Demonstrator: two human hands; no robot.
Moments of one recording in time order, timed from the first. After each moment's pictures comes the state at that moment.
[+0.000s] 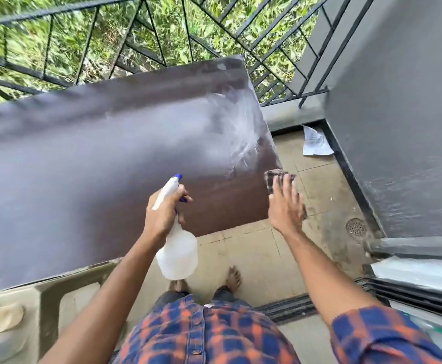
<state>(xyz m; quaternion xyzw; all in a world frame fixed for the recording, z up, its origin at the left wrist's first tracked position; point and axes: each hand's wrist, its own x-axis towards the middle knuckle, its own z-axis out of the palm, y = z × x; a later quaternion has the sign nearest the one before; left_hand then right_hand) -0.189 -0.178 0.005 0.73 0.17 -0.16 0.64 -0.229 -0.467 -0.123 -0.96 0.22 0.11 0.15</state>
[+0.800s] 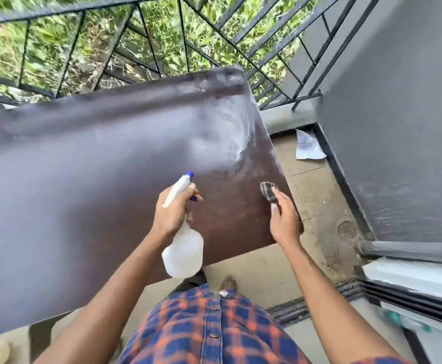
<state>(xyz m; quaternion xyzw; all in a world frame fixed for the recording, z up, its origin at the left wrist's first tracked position) -0.094 -0.181 0.005 0.73 0.12 -0.21 0.64 -0.185 -0.437 -0.099 -0.86 0.28 -0.06 0.42</state>
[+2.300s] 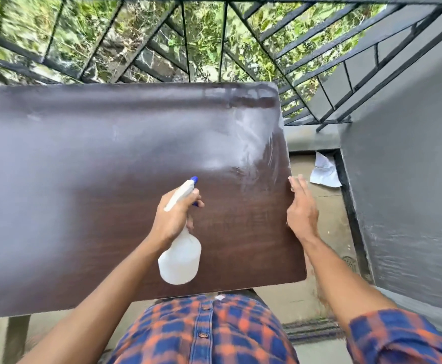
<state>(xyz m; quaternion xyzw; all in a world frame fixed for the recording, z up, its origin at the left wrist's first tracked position) -0.046 -0.186 -0.008 0.70 0.19 -0.21 0.66 -0.060 -0.511 -0.117 -0.95 0.15 -0.03 0.28</state>
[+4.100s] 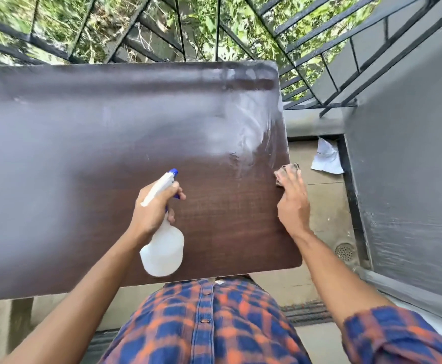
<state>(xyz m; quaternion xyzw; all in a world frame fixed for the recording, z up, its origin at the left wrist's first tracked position) -0.064 -0.161 -0.020 0.73 0.19 -0.19 0.64 -0.079 -0.499 -0.128 -0.97 0.08 -0.05 0.22</state>
